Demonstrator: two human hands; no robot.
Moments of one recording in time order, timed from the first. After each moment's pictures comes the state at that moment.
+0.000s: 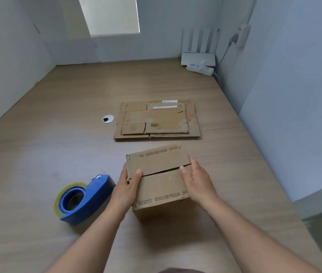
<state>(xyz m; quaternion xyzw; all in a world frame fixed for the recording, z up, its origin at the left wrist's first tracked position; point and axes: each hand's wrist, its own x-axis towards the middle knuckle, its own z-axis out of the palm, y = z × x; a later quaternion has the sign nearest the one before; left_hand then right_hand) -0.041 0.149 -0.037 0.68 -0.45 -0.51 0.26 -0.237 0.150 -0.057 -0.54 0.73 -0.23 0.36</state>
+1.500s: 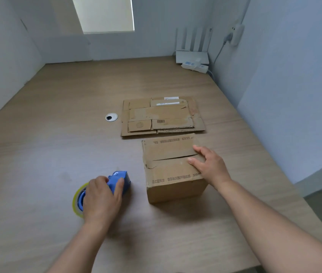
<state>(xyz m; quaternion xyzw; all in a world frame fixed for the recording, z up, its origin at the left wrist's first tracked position) 0.077 0.149 -0.073 0.75 -0.60 -0.16 0.21 -0.215 0.137 -0.048 -0.55 0.75 -0.26 0.25</state>
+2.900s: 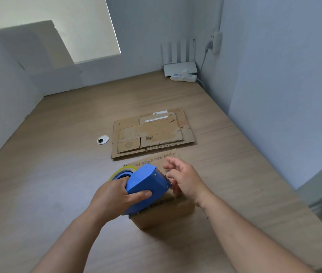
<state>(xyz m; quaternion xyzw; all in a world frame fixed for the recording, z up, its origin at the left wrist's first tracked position) -0.005 0.115 0.021 0.60 -0.76 -0.23 -0.01 -0.202 0.133 -0.025 -0.42 0.58 -0.44 0.55</state>
